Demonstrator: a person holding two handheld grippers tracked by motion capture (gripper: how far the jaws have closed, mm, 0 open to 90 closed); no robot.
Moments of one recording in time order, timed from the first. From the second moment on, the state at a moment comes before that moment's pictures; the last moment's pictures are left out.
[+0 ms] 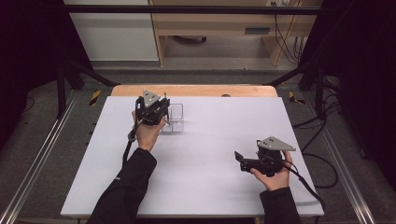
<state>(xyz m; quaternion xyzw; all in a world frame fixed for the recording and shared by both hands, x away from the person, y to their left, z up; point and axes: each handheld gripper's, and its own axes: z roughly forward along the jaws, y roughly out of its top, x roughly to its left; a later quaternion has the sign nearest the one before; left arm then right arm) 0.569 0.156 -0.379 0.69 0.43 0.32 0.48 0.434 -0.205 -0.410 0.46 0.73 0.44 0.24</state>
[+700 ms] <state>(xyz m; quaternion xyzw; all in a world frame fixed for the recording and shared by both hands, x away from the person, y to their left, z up) 0.566 0.152 -0.395 0.70 0.44 0.31 0.46 0.434 -0.204 -0.409 0.46 0.73 0.44 0.25</state>
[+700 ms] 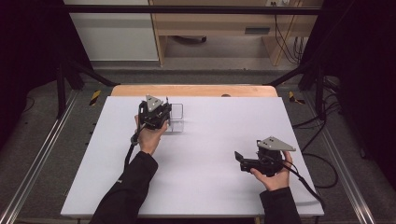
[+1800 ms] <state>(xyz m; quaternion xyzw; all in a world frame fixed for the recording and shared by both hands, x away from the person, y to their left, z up) 0.508 0.181 -0.389 0.71 0.40 0.27 0.51 0.432 -0.207 -0.405 0.45 0.73 0.45 0.25</state>
